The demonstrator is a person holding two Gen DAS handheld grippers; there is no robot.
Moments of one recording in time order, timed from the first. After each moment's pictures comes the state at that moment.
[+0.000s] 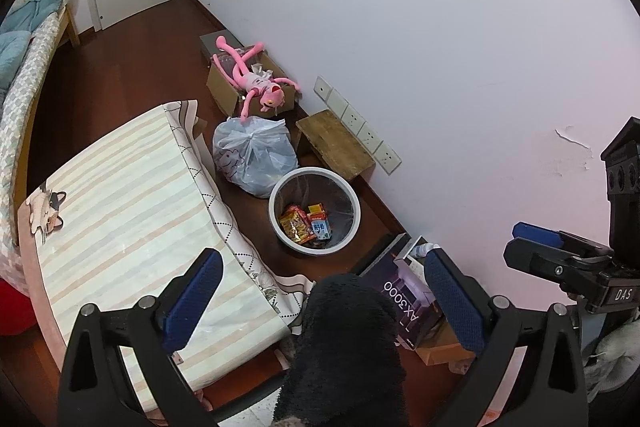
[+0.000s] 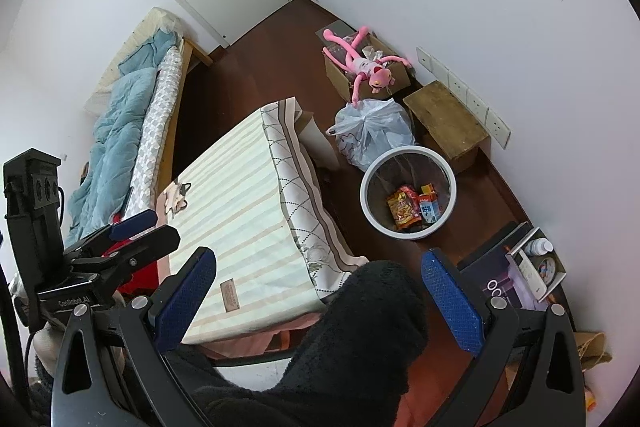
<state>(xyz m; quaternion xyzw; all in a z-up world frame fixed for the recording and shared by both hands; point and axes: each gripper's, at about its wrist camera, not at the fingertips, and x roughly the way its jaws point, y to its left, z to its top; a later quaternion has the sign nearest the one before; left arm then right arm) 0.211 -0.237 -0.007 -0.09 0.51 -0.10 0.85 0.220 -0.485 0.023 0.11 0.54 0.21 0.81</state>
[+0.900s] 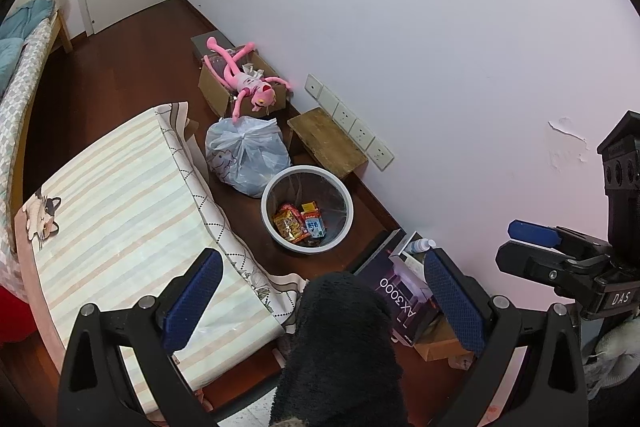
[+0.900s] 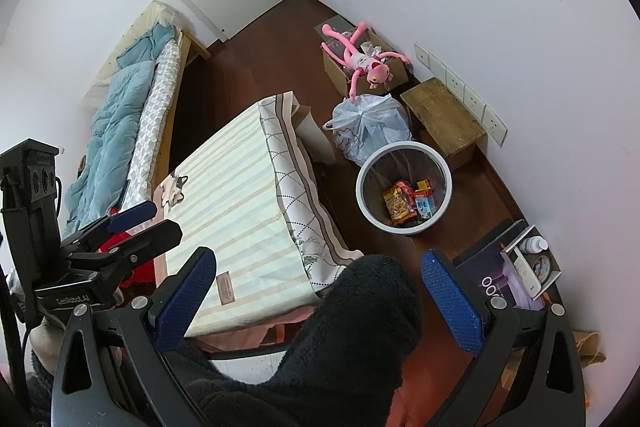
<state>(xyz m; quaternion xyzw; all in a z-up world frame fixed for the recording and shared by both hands) 0.209 -0.239 -0.006 -0.08 0.51 -0.11 0.85 0.215 -0.490 0.023 0.10 0.55 0.21 0.80</state>
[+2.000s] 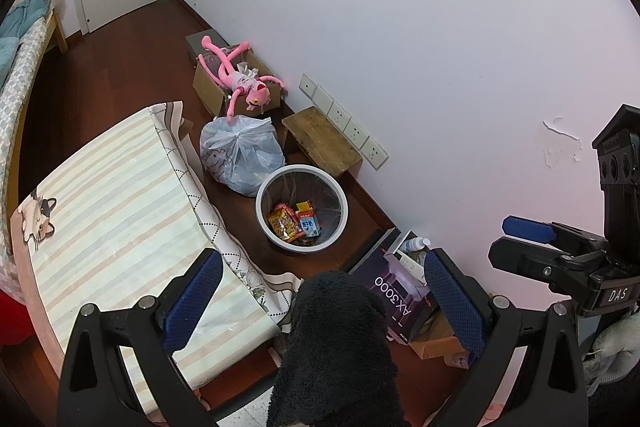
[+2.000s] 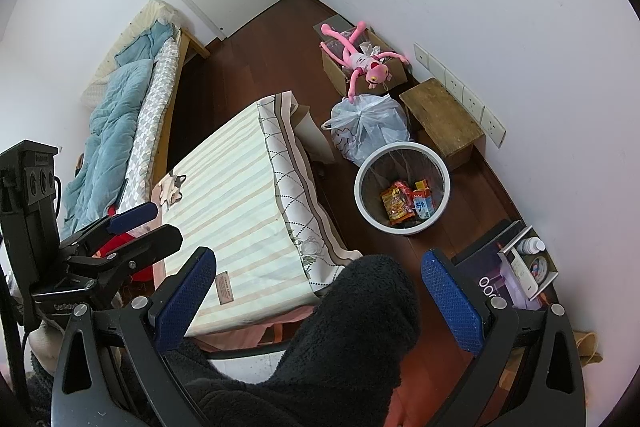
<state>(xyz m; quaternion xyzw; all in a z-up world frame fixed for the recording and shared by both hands) 0.208 -0.245 -0.004 -0.08 0.51 -0.12 0.85 0.216 -0.492 0.026 0.10 0.55 0.21 0.80</state>
